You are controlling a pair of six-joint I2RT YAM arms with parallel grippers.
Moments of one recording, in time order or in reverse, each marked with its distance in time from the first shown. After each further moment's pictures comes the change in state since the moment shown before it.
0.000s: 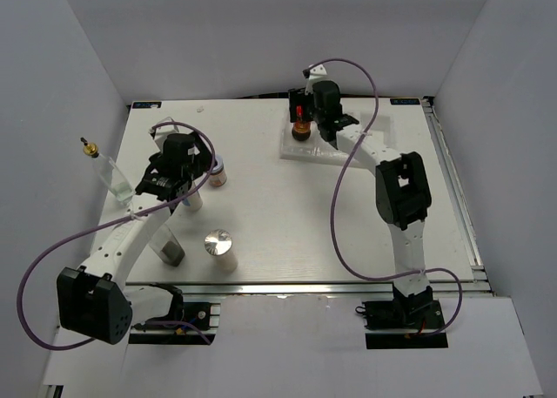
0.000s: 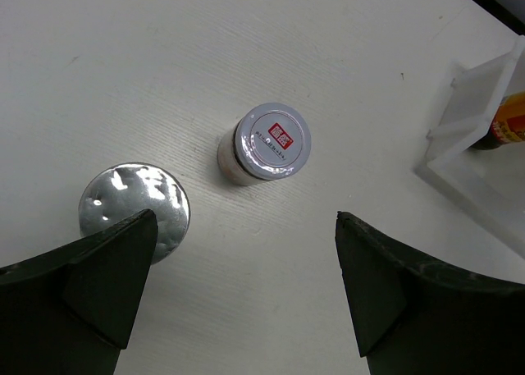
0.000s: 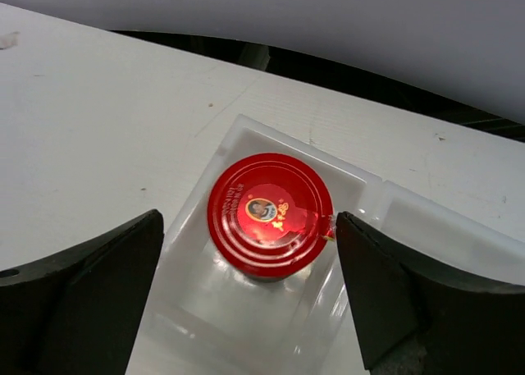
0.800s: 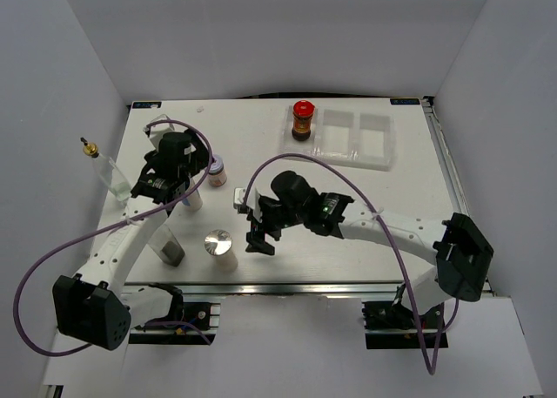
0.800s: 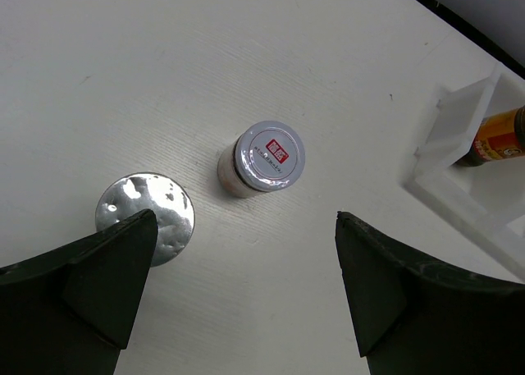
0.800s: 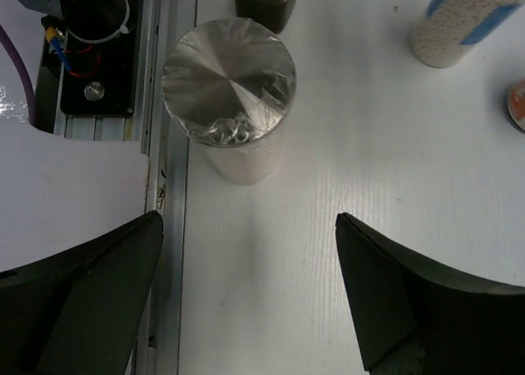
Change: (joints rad) left arm 0.000 -0.027 0.019 -0.010 -0.030 0.002; right arm 0.603 -0.689 -0.685 -0.268 -0.558 -0.357
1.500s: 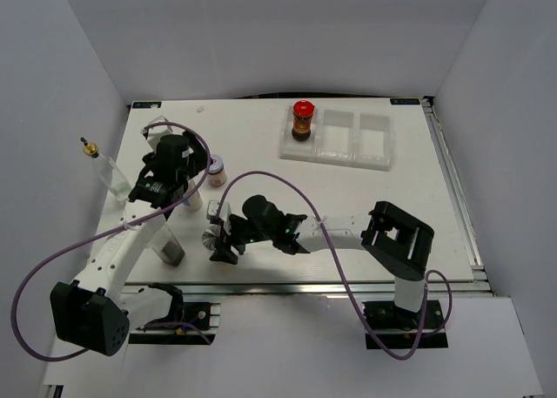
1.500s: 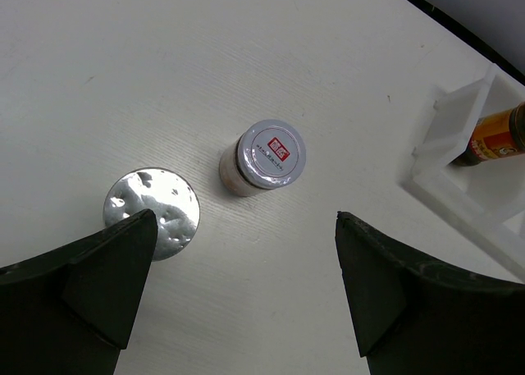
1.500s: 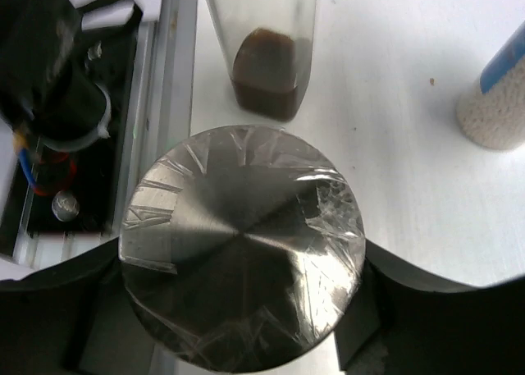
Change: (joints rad) left arm 0.000 -0.038 -0.019 0.003 -0.002 0.003; right arm 0.122 0.347 -0.018 0.546 0.040 0.209
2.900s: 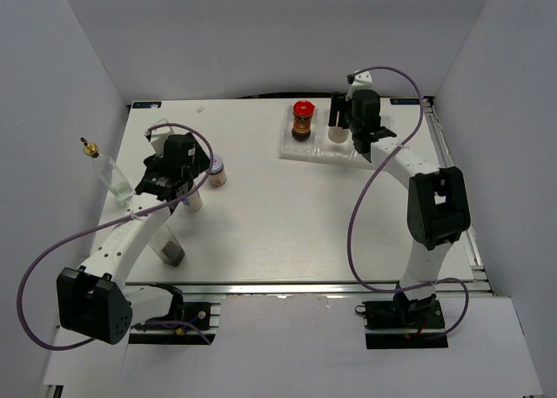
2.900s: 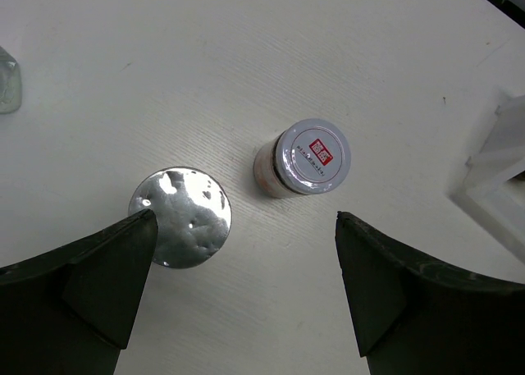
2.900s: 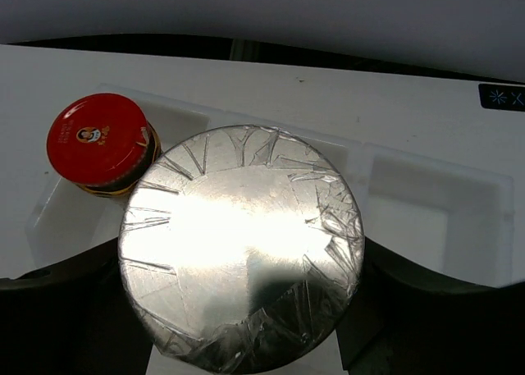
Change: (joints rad) left arm 0.000 0.063 0.002 -0.031 -0.077 -0.016; right arm -0.858 -0.004 0.288 -0.195 0.579 0.174
